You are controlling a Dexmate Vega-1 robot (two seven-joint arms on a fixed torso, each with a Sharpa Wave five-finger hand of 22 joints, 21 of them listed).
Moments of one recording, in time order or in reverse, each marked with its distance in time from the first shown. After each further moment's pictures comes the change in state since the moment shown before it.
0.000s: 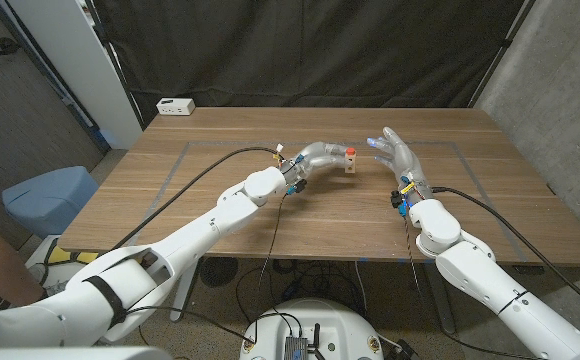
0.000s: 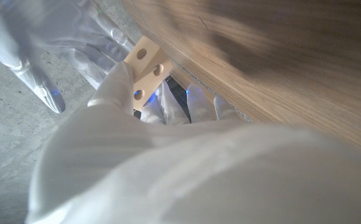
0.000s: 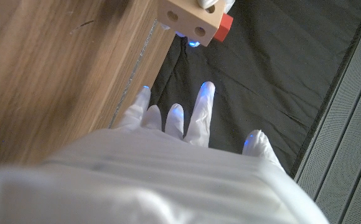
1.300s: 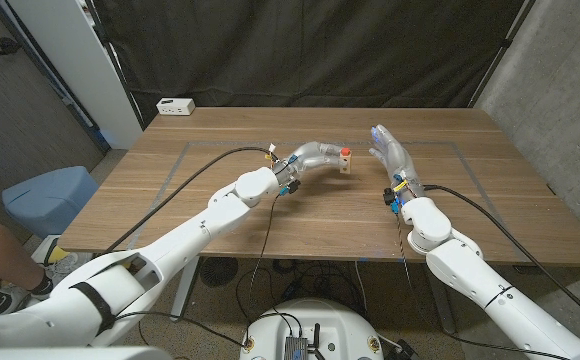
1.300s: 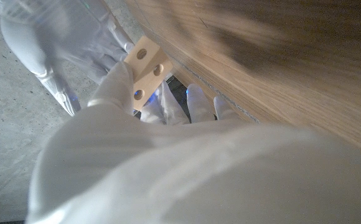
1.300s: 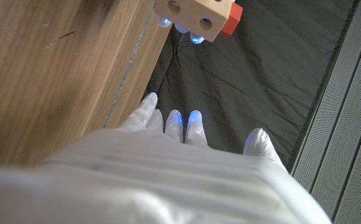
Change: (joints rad) left arm 0.029 0.043 -0.024 -0.049 -0.008 -0.015 -0.026; left_hand 0.000 0.000 0.000 0.000 0.000 0.000 0.000 0.000 0.000 -0.001 -0.001 0.000 0.000 0.000 0.000 0.000 0.000 0.000 0.000 0.000 0.000; right arm 0.045 0.042 -0.034 0.064 -0.013 0.060 0.028; right_hand 0.023 -0.012 0.008 -0.008 0.000 -0.485 -0.001 -0.008 -0.017 -0.090 -0.054 -0.004 -0.002 -0.039 -0.071 -0.008 -0.005 -0.041 -0.108 -0.013 0.000
